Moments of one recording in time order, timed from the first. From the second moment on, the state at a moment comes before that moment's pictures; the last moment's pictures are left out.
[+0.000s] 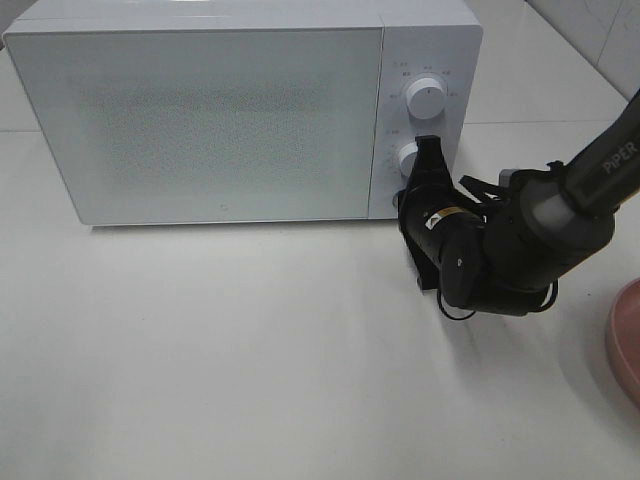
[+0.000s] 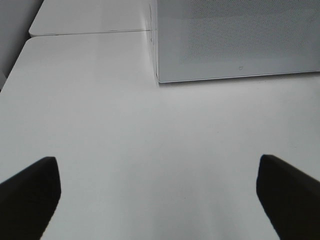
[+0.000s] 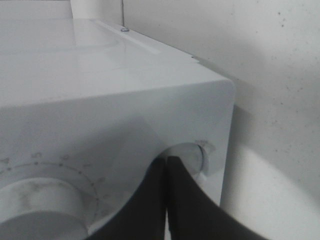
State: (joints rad) left arm 0.04 -0.01 -0.50 -0.13 1.05 0.14; right arm 0.54 2.16 -0.85 0.54 -0.98 1.32
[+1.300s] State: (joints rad) left arm 0.04 -0.01 -0.50 -0.13 1.05 0.14; right arm 0.54 2.20 -0.94 0.65 -0.89 1.25
